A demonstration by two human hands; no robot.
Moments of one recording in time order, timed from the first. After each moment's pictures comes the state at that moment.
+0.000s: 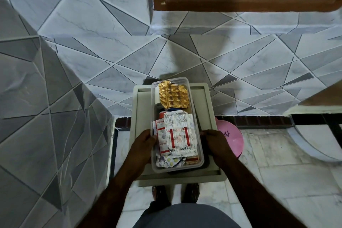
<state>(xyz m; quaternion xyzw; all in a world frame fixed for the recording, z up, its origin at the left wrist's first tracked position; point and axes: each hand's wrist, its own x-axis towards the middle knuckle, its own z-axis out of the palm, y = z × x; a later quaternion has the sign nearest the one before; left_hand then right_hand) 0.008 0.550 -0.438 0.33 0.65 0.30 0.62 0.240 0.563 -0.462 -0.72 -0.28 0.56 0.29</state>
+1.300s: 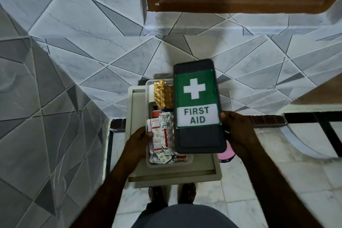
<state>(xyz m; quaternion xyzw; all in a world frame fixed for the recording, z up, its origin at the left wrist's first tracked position) 0.003 0.560 -0.446 0.39 0.63 0.31 0.60 0.281 0.571 -0.383 -0.66 -0.26 0.53 0.47</state>
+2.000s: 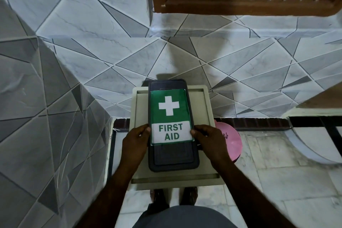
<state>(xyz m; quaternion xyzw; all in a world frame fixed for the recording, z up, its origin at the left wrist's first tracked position) -0.008 0.565 -0.445 0.46 0.68 0.33 0.47 0.220 0.561 -0.431 -0.70 -0.40 0.49 0.34</state>
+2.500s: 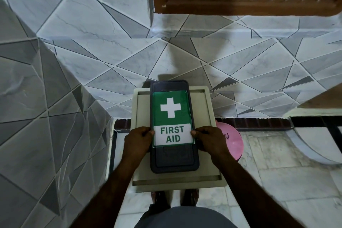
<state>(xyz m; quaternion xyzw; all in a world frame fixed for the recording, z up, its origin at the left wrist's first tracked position) -0.007 0.585 -0.453 0.41 0.71 0.28 0.50 0.220 0.578 -0.438 -0.72 -0.35 0.51 0.31</state>
